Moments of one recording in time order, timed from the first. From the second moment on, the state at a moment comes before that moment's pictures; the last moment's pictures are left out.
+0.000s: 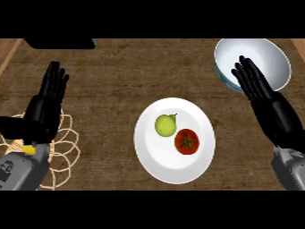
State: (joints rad) left arm -0.25 0.44 -0.29 -1.52 0.41 0.44 -0.11; right arm -0.25 -0.39 0.20 -1.65 -0.27 0.00 -0.14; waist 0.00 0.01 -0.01
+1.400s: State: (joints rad) left arm -0.25 0.56 -0.30 -1.55 0.19 0.47 0.11; right arm 0.02 -0.59 0.16 -1.68 0.20 0.02 -0.43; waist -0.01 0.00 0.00
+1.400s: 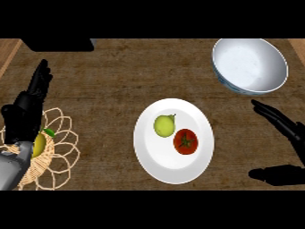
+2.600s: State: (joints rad) left arm -0.23 0.47 -0.22 -1.57 0.09 0.39 0.14; right arm -0.28 -0.35 0.54 -1.64 0.65 0.31 0.31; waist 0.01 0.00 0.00
